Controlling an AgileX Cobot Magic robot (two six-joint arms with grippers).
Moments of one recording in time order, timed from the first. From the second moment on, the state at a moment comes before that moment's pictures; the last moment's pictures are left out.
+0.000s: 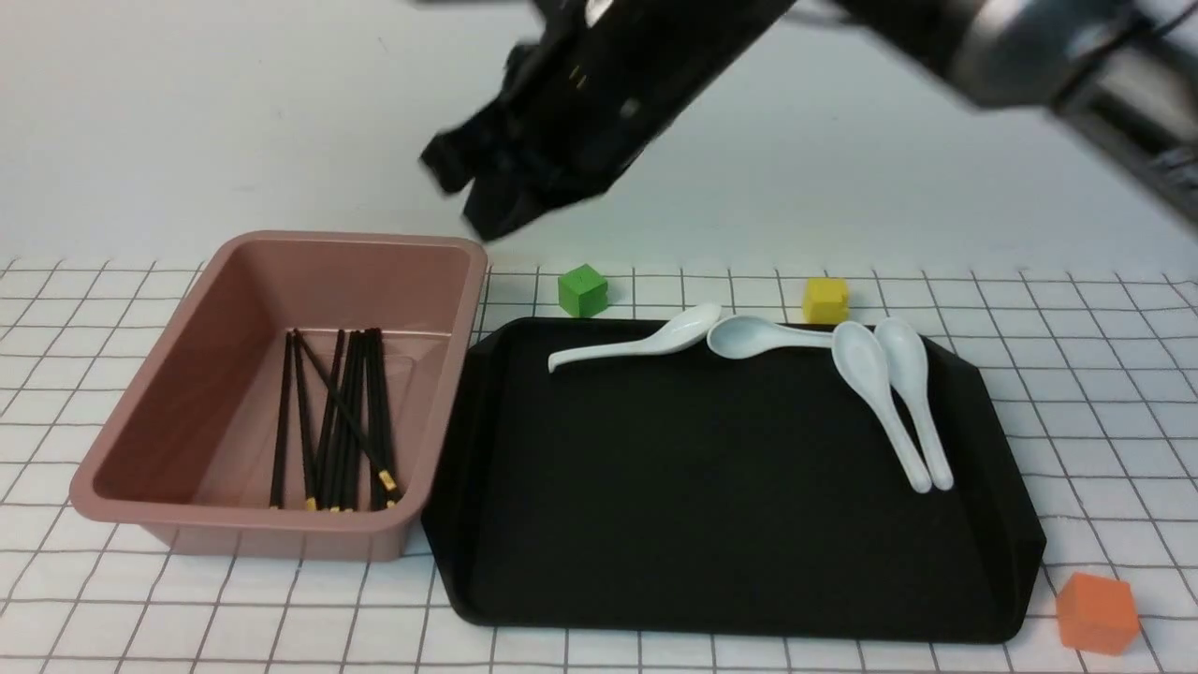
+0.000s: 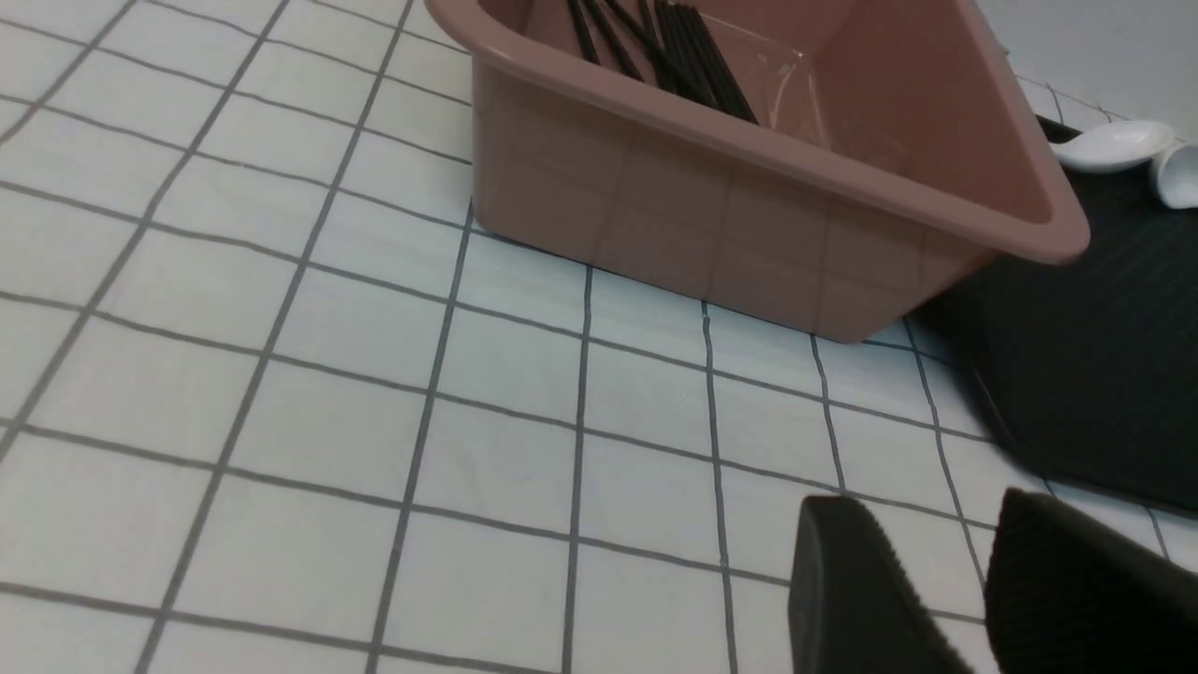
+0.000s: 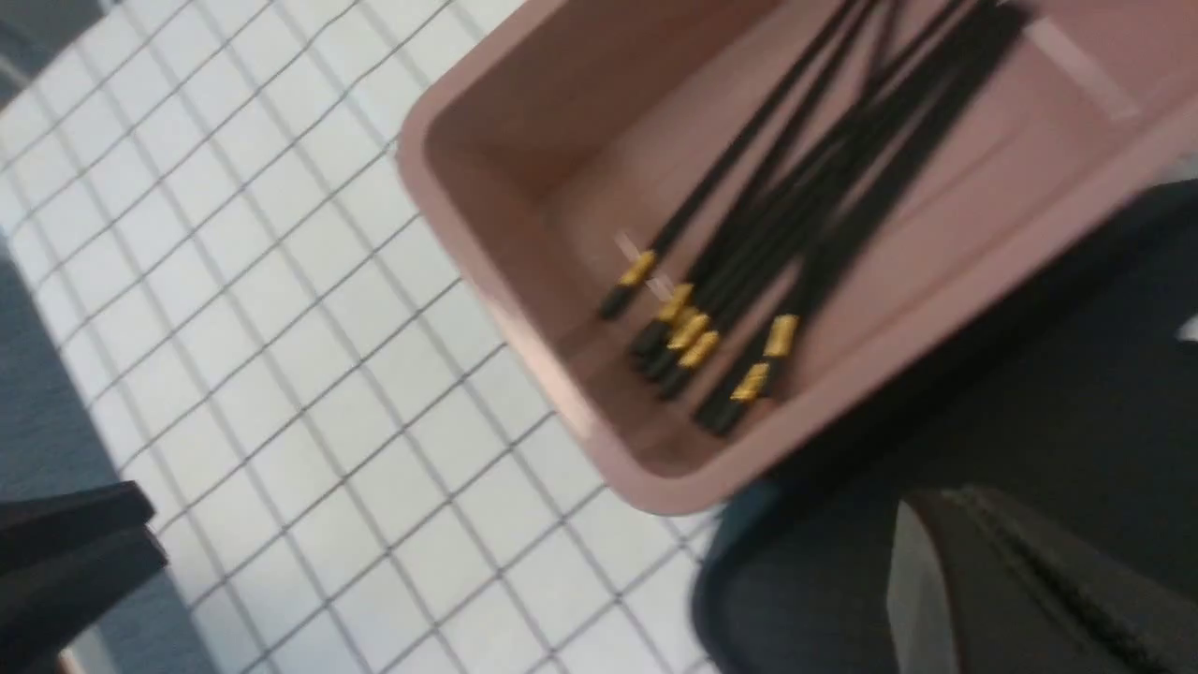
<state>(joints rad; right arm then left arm) 0.65 1.96 -2.28 0.29 1.24 -0.07 -0.08 -0.01 0.03 -0.11 0.40 -0.28</state>
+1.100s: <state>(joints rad) 0.65 0.07 -0.25 -0.06 0.18 0.22 -0.08 -0.01 0.03 -0.11 0.40 -0.28</state>
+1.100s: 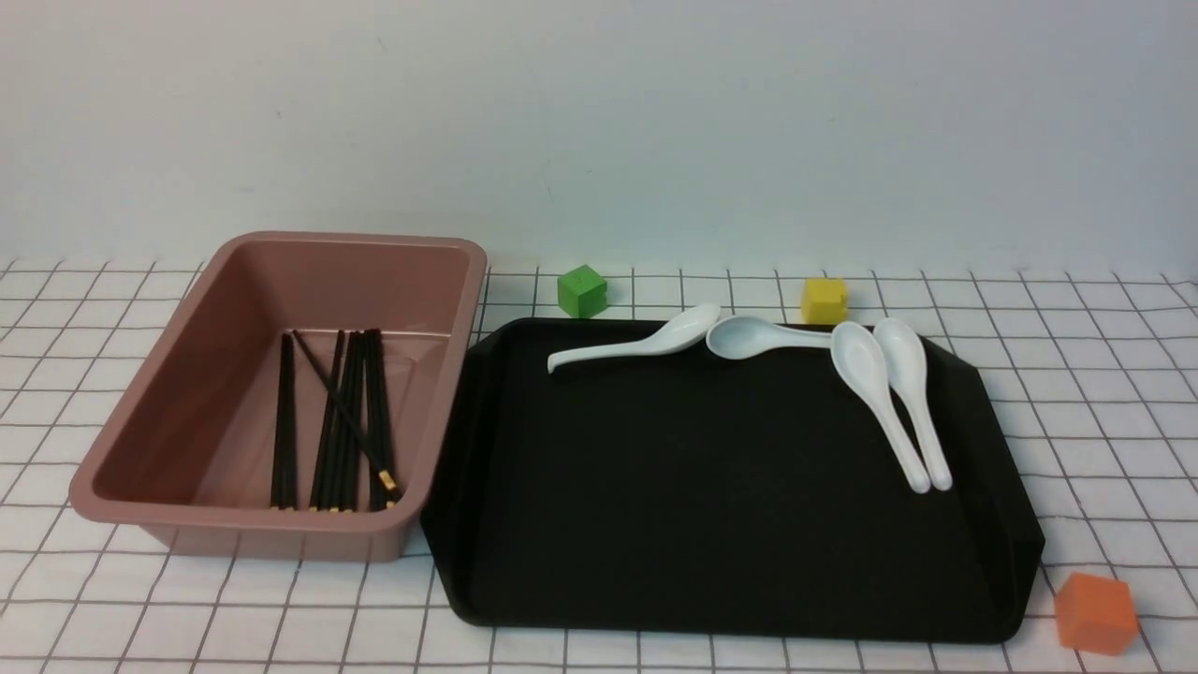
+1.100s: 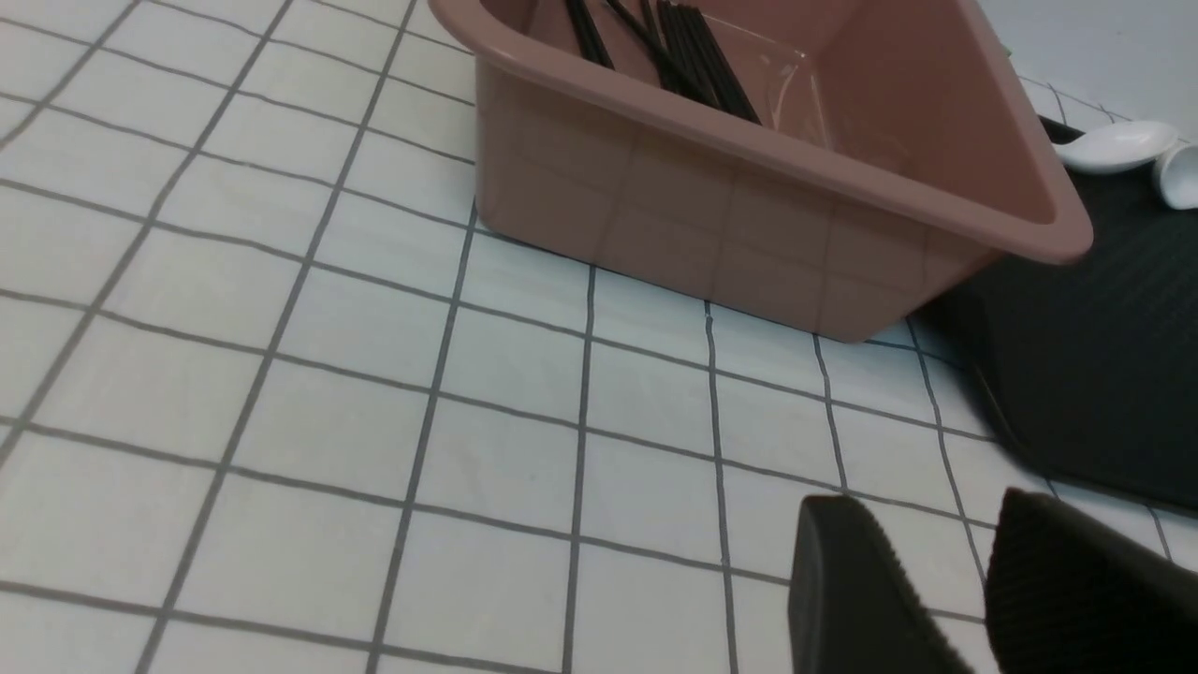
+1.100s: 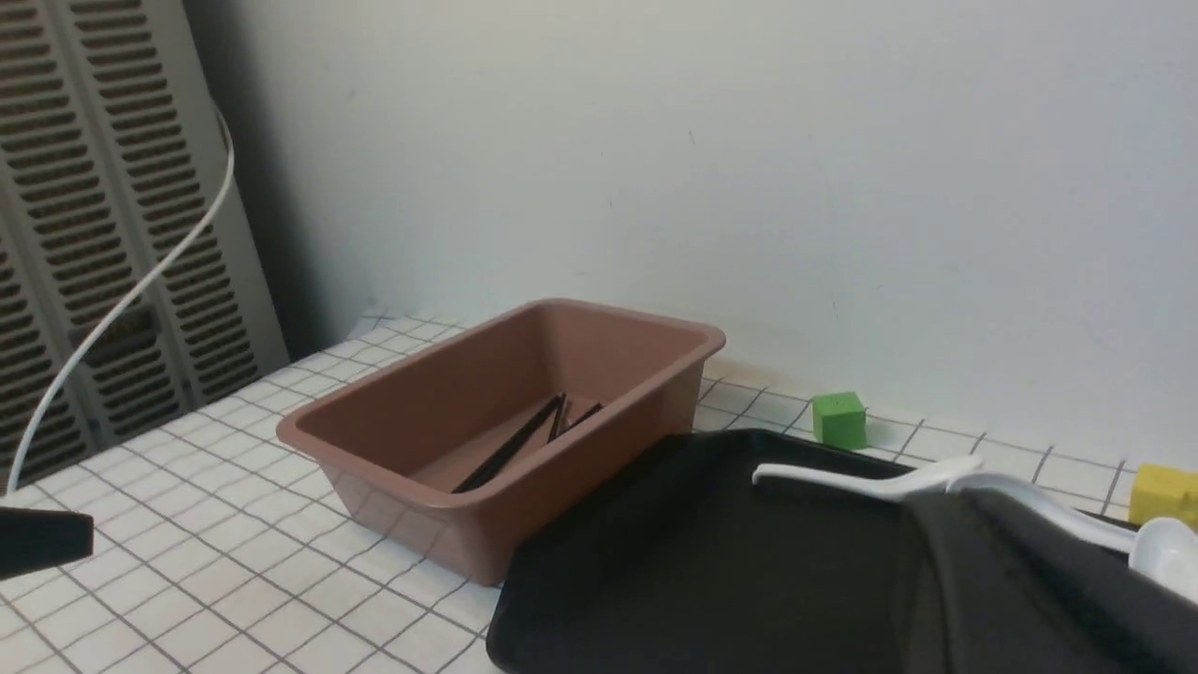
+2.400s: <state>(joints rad) 0.07 -0.01 0.02 0.03 0.31 0.01 -0.08 -0.01 0.03 -0.11 0.40 -0.28</state>
